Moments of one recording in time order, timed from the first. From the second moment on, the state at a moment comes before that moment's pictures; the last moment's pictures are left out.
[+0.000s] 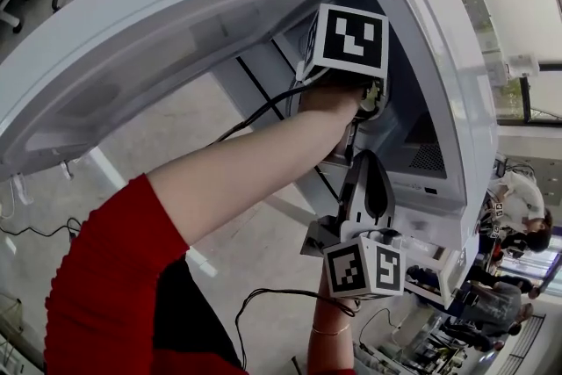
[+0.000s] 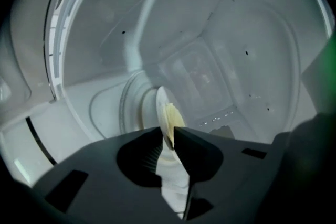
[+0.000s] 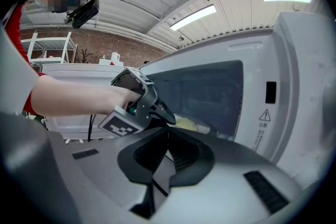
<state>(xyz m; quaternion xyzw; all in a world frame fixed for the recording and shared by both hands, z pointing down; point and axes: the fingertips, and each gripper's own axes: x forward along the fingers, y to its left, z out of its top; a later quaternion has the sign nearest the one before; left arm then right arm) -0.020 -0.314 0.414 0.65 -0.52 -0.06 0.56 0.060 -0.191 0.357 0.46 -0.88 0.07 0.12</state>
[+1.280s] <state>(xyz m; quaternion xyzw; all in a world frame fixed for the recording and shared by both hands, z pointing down) -0.023 -0.320 0.419 0.72 -0.57 0.17 0.35 0.057 -0.196 0.343 0.46 -0.88 0.07 0.11</state>
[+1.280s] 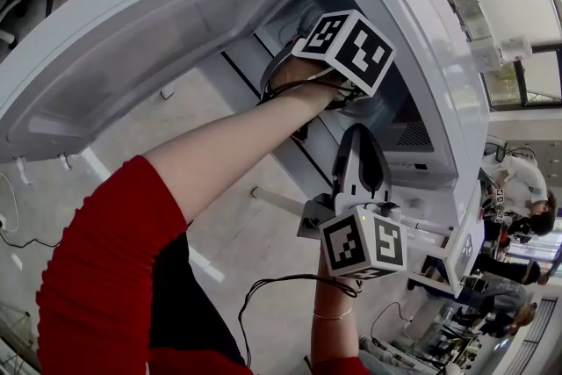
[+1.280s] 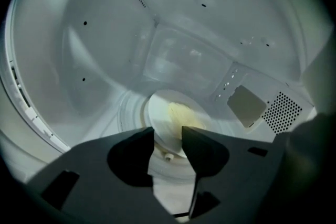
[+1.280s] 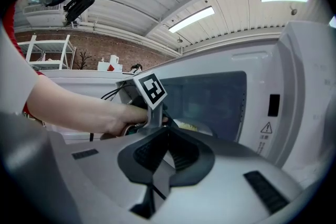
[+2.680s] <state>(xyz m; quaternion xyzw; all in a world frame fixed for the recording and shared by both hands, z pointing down) -0.027 -0.224 0.332 0.84 -0.50 -0.01 0.21 0.079 -0.166 0.338 0.47 -0.87 0.12 0.07</state>
